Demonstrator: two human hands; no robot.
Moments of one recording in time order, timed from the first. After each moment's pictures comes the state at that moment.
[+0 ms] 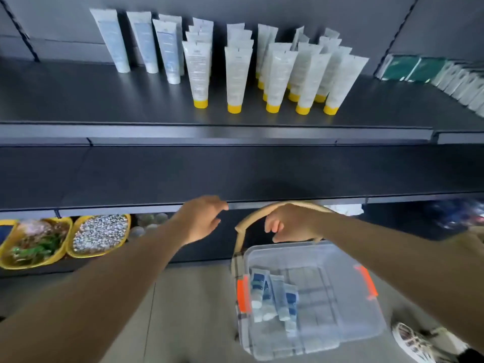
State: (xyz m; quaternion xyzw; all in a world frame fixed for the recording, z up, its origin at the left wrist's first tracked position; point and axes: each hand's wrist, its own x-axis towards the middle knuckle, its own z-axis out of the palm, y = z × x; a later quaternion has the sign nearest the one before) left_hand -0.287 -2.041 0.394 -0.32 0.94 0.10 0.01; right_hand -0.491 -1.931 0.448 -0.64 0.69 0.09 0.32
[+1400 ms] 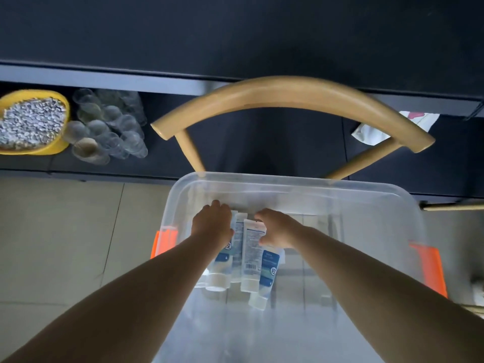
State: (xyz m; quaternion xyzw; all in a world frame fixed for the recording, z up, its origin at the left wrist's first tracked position) left_hand -0.473 -1.945 0.026 -0.55 0.78 0.22 0.21; right_hand -0.624 -1.907 -0.001 -0.60 0.67 0.12 0.42
